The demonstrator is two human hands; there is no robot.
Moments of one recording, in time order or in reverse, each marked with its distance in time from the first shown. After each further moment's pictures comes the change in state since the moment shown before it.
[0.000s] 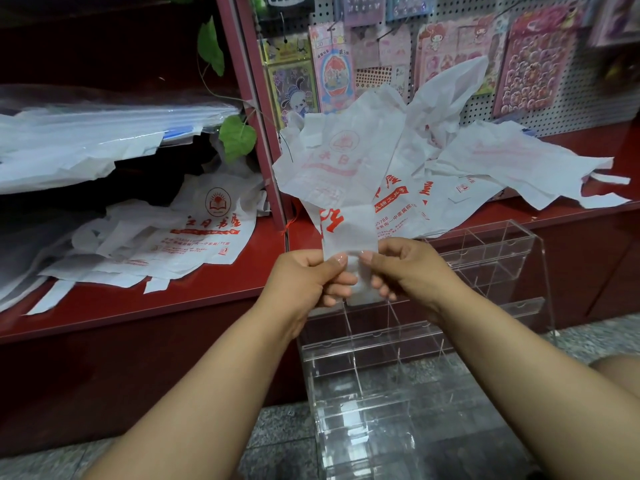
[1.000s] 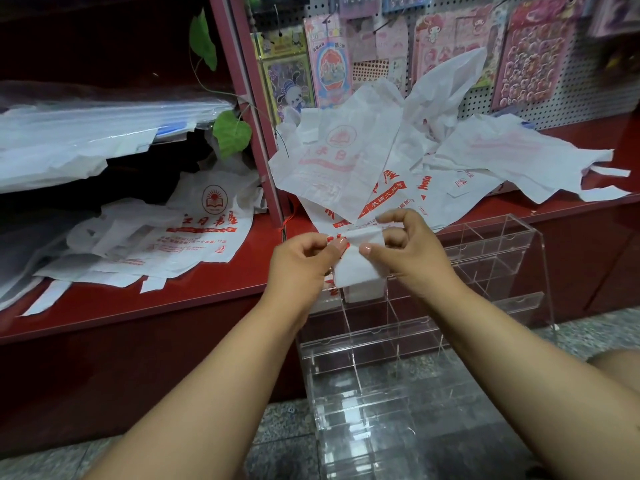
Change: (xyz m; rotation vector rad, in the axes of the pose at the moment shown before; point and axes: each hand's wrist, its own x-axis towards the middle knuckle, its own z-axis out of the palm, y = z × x) left_hand 0.010 -0.003 0.005 0.076 0.146 0.246; right_hand 0.010 0.004 -0.002 -0.084 0.182 -0.223
